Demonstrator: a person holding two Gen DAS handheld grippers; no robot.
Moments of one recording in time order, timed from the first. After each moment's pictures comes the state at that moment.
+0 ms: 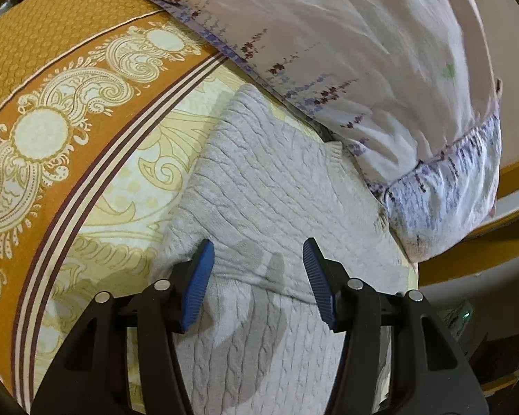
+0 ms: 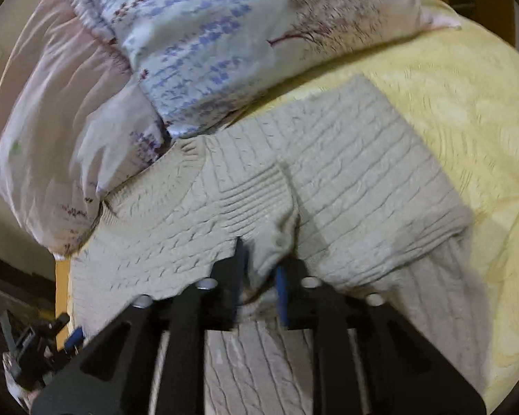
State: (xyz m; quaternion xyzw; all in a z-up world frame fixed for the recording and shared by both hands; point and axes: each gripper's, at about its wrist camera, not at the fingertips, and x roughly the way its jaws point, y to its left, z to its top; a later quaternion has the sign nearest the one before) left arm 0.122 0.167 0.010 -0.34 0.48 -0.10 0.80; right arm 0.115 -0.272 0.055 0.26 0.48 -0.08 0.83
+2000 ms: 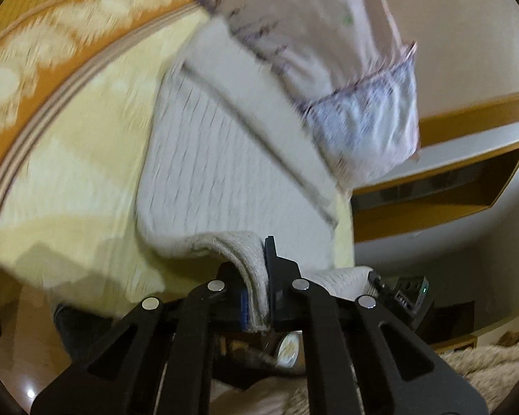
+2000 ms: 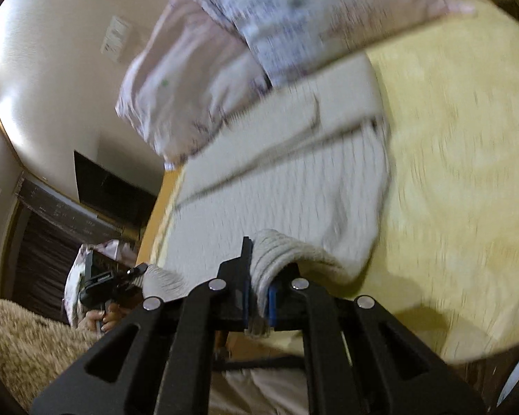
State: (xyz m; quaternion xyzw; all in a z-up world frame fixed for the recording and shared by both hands) left arm -0.058 0.168 0.037 -0.41 0.46 -0.23 0.76; right arm -0.048 -0.324 0.136 0.30 0.47 0.17 0.81
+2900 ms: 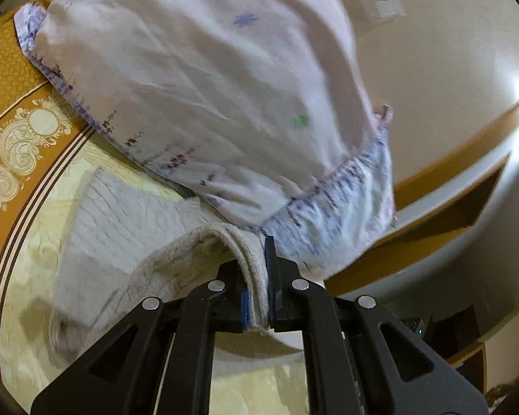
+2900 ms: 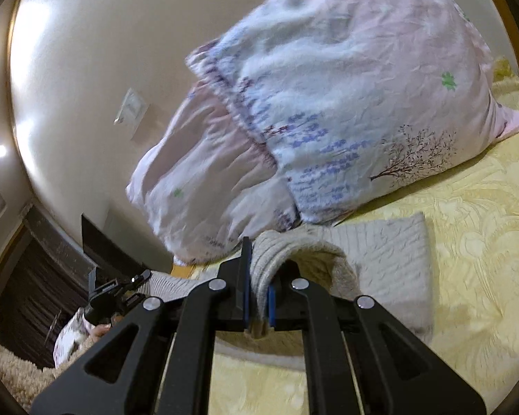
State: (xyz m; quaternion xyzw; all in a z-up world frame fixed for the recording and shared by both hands) left arm 0.148 0.163 0.094 -0.41 0.35 -0.25 0.80; right arm 0.101 -0.338 0.153 0.32 0.34 0.15 0.87
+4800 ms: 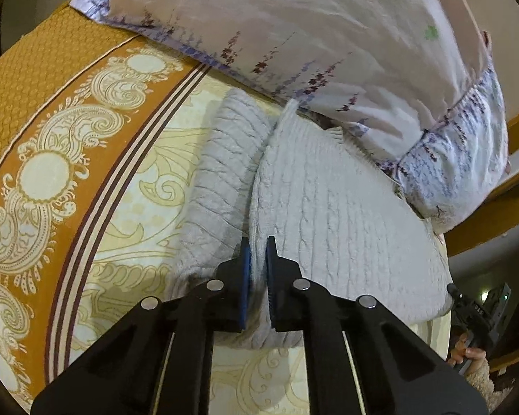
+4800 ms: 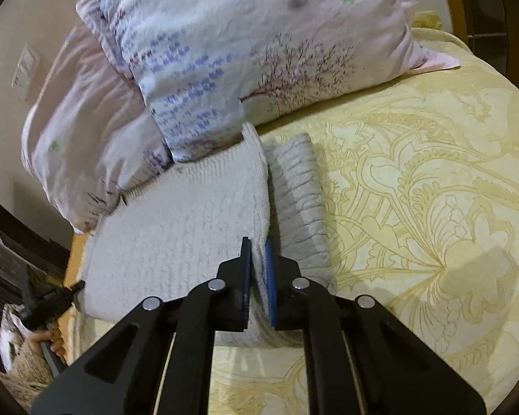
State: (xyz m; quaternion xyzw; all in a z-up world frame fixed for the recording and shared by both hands) left arm 0.115 0.161 0.020 -0.25 0.48 -0.11 0.84; right arm 0.073 -0.358 0.088 0.25 0.46 0.00 0.85
